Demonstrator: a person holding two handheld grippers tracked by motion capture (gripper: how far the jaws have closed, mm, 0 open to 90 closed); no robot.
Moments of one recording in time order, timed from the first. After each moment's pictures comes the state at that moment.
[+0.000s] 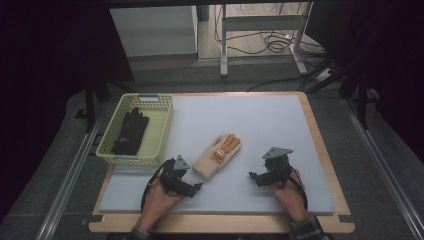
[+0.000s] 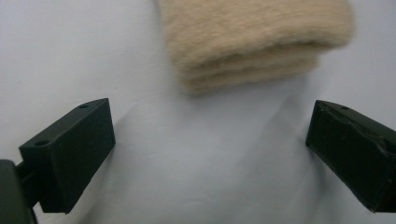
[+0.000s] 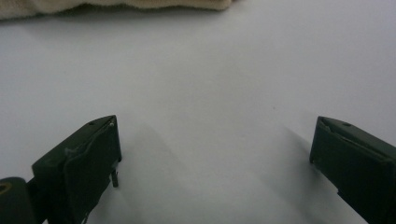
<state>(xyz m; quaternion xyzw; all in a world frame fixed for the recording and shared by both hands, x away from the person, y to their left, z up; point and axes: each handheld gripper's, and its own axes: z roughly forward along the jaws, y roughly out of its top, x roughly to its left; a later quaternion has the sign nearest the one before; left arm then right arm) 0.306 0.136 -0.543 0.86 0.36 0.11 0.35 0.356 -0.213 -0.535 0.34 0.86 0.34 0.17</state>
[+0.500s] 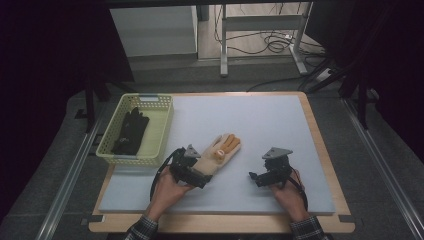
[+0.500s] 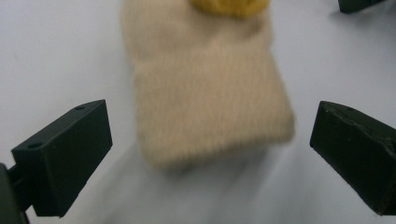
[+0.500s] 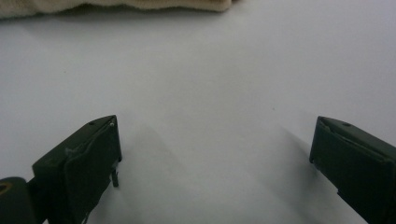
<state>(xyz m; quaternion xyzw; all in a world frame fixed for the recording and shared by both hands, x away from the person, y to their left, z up) 0.335 0.101 -0.509 0.86 0.36 0.10 0.34 0.355 -0.213 -0.535 0.34 0.86 0.34 0.18</state>
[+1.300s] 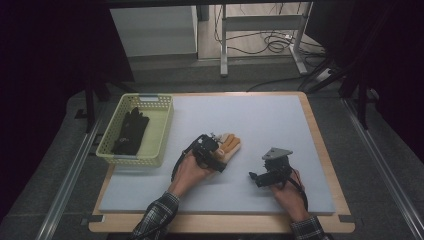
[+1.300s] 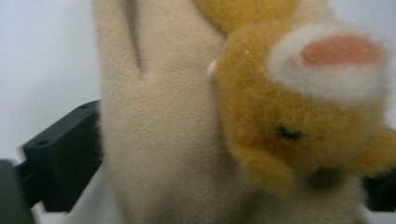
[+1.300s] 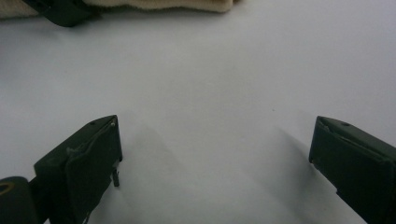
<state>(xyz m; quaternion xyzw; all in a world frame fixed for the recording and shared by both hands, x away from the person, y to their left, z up) 0.396 0.048 -0.525 0.89 0.38 0.08 0.25 0.353 -0.212 -0.535 0.33 0.86 0.34 0.18</state>
